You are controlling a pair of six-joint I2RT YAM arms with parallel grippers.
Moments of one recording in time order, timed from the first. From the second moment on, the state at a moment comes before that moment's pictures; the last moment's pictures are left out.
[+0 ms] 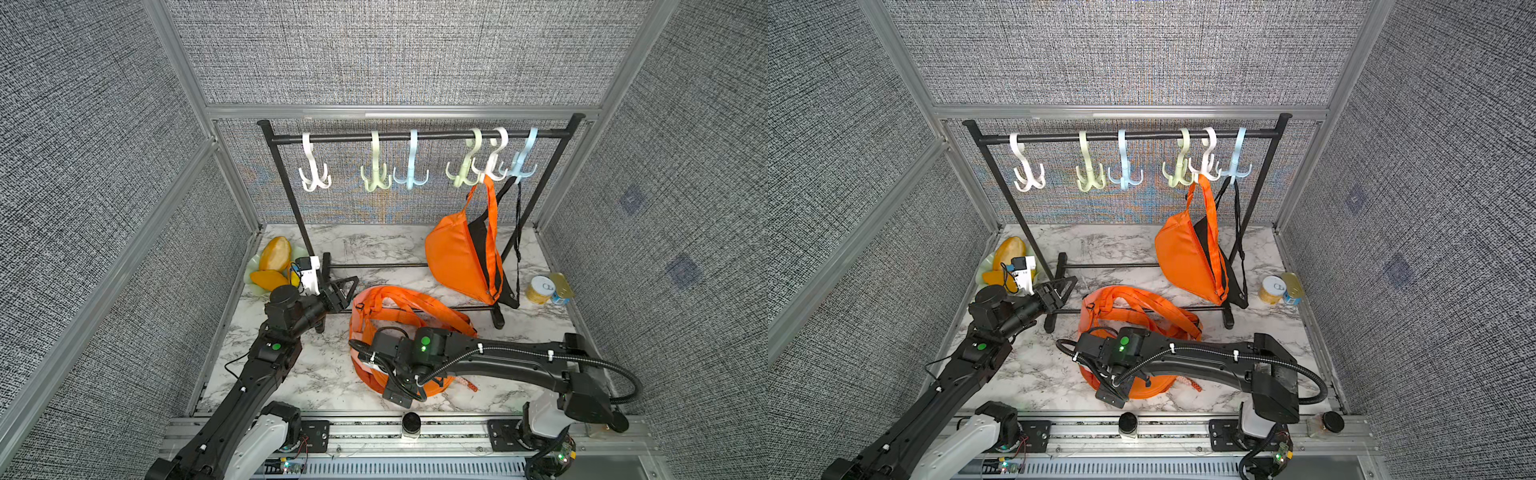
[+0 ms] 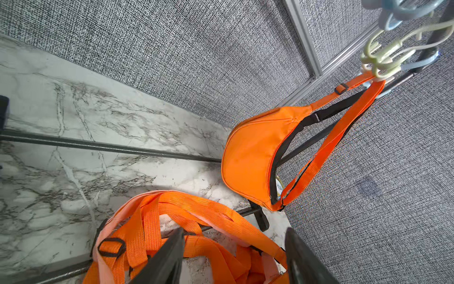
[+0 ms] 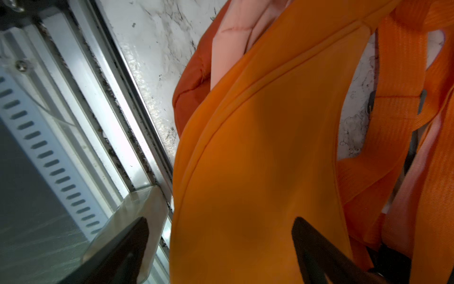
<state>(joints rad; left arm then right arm) -0.31 0.85 0.57 0.15 0.44 -0.72 1.32 1.69 1.38 -1.07 0.13 0.06</state>
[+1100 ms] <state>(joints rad) -0.31 0.83 0.62 0.14 0.57 -0.71 1.26 1.41 1.30 -0.99 0.29 0.08</state>
